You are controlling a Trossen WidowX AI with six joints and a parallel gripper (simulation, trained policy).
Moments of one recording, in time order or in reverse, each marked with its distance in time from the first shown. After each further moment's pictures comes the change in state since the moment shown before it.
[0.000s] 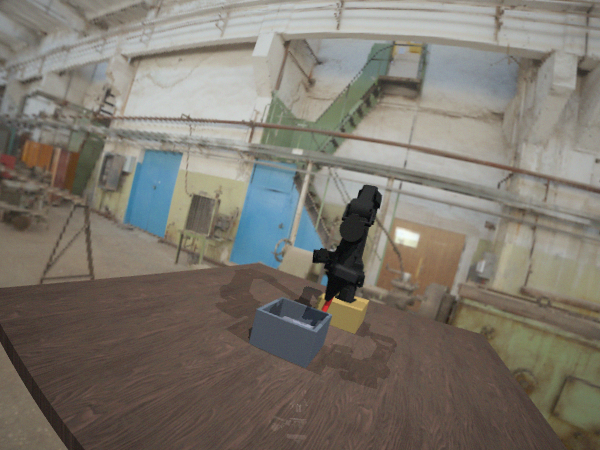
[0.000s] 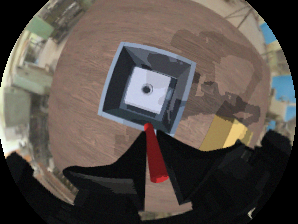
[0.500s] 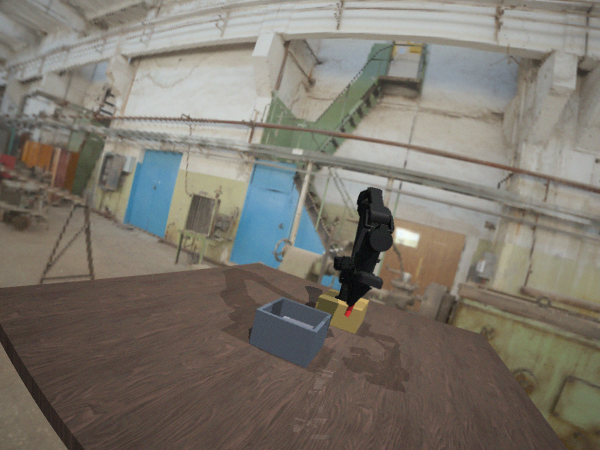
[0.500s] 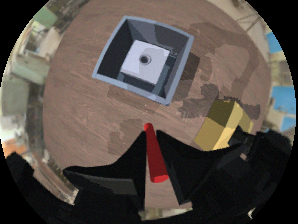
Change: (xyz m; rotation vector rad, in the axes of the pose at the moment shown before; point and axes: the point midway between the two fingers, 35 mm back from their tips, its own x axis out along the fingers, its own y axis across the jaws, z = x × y) arm -0.008 -0.012 -0.064 -0.078 0.048 0.000
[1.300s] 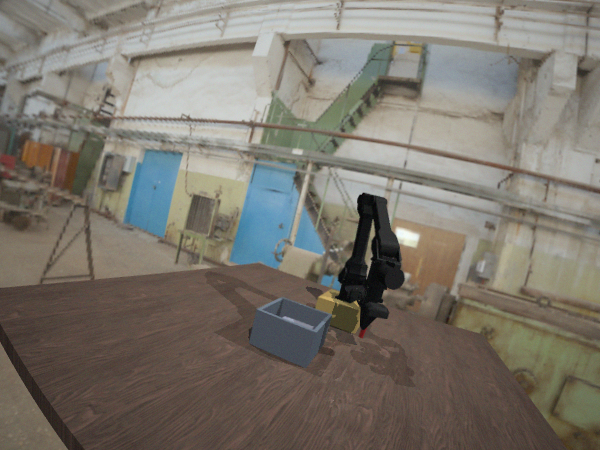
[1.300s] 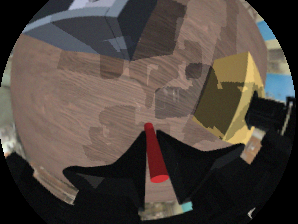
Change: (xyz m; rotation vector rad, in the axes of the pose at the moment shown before) arm 0.060 -0.053 -0.083 0.072 0.139 -0.129
